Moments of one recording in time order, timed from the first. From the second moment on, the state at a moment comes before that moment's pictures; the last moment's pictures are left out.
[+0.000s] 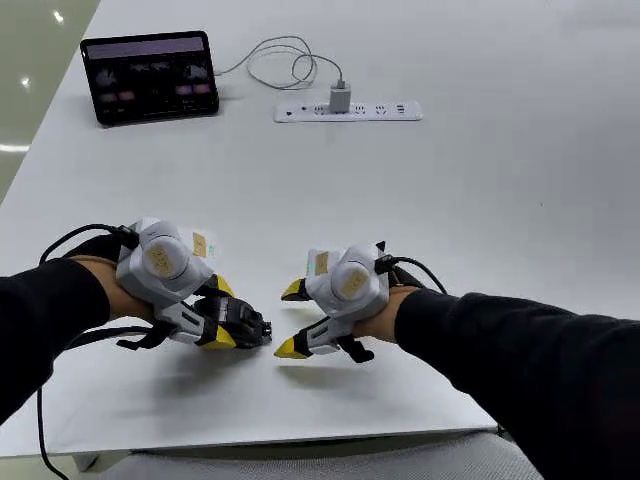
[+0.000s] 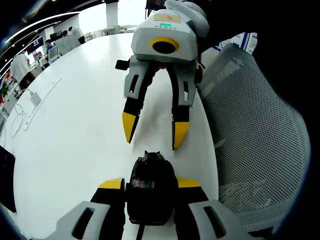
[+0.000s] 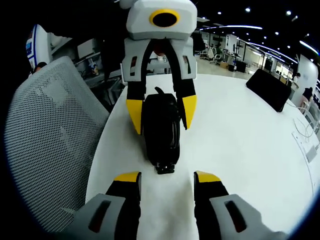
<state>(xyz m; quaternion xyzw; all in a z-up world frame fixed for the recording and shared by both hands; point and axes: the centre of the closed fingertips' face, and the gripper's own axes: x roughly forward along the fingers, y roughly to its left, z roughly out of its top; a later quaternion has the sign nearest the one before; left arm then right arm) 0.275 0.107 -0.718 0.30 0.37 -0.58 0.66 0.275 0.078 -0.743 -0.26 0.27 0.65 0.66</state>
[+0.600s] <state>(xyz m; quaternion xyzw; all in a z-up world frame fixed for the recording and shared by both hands) 0.276 0.108 -0.718 0.29 0.37 -0.59 0.66 0.272 0.093 -0.755 -0.28 0.26 0.66 0.64</state>
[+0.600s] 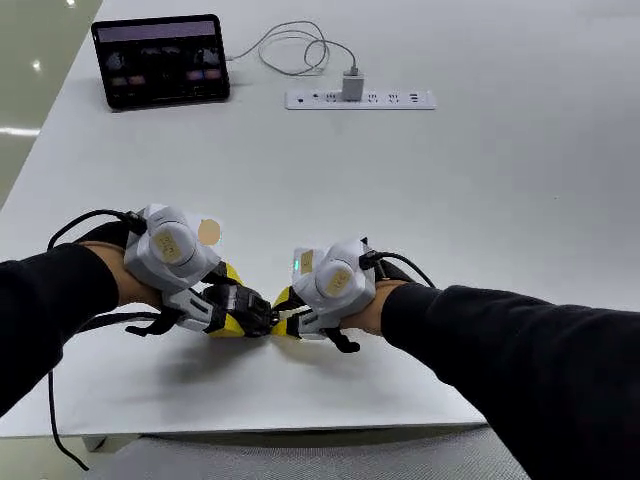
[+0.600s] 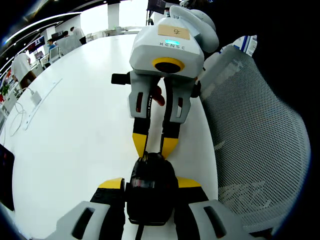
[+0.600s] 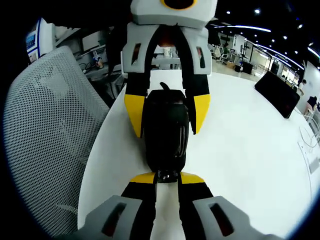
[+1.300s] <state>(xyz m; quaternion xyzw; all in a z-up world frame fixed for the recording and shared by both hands) 0.275 0.109 -0.717 0.28 0.37 -0.58 0.66 0.271 0.083 -0.755 -0.28 0.27 0.67 0.63</state>
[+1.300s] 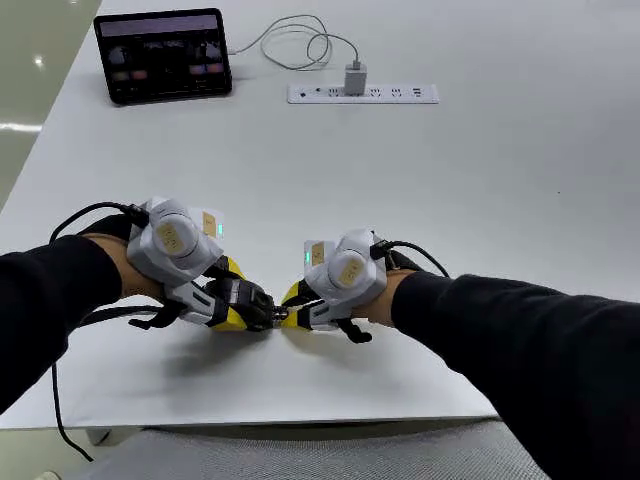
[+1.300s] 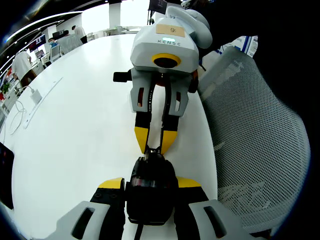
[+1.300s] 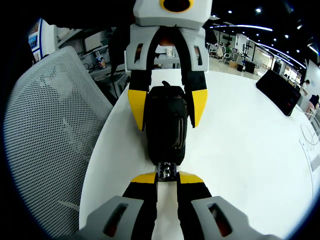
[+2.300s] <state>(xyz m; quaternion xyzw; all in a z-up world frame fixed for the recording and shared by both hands) 0.275 0.111 -0.718 0.29 0.38 -0.58 0.66 0.273 0.083 -0.757 -0.29 0.28 0.66 0.63</state>
